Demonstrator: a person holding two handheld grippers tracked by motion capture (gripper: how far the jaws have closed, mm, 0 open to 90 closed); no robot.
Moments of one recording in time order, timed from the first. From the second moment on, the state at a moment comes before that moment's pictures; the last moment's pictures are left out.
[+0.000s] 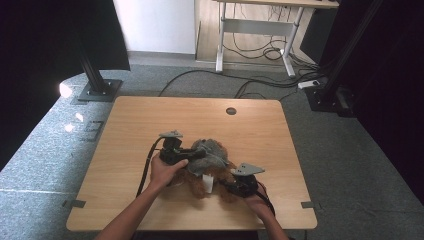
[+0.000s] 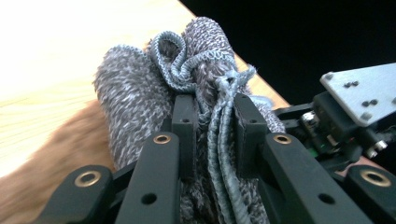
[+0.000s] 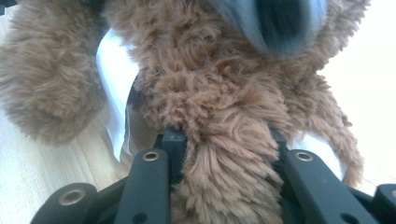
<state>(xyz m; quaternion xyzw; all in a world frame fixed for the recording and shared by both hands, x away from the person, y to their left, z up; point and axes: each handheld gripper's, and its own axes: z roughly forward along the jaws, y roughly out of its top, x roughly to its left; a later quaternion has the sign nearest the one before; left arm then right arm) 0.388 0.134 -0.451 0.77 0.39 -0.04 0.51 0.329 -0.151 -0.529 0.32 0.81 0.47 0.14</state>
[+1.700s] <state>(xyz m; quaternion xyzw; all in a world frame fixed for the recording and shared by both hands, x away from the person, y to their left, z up) 0.362 0.226 -0.433 0.72 0.41 -0.02 0.56 0.323 -0.153 -0.536 0.31 0.82 0.47 0.13</state>
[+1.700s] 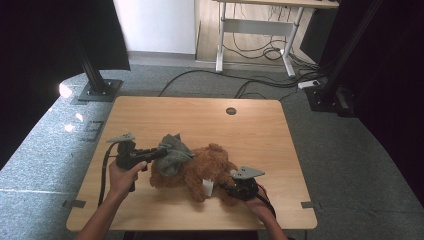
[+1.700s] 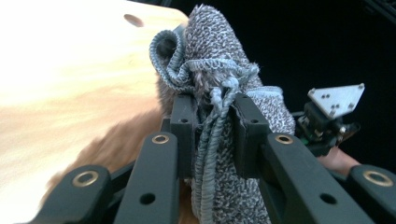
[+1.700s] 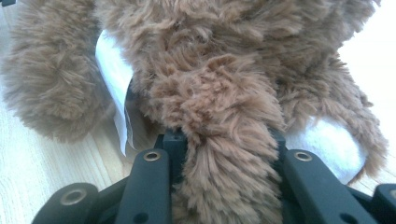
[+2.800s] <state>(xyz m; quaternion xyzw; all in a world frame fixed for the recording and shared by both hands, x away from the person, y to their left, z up) 0.380 0.161 -0.463 0.75 0.40 -0.06 0.52 0.320 -0.164 -0.525 0.30 0.81 0.50 0.09</state>
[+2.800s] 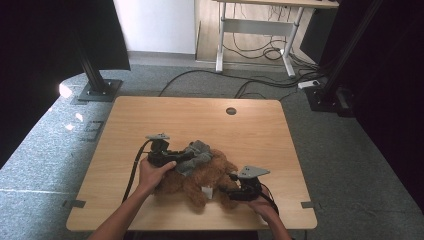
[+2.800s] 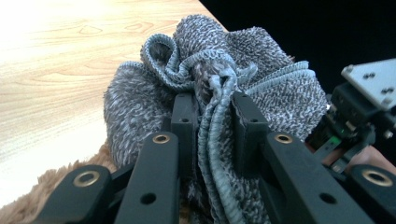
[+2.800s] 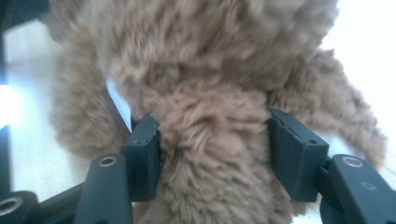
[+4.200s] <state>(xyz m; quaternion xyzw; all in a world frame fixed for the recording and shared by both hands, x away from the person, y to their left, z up) 0.314 0.271 -0.485 0.71 0.44 -0.02 0.55 0.321 -0.149 -0.529 0.29 0.83 0.47 0.07</state>
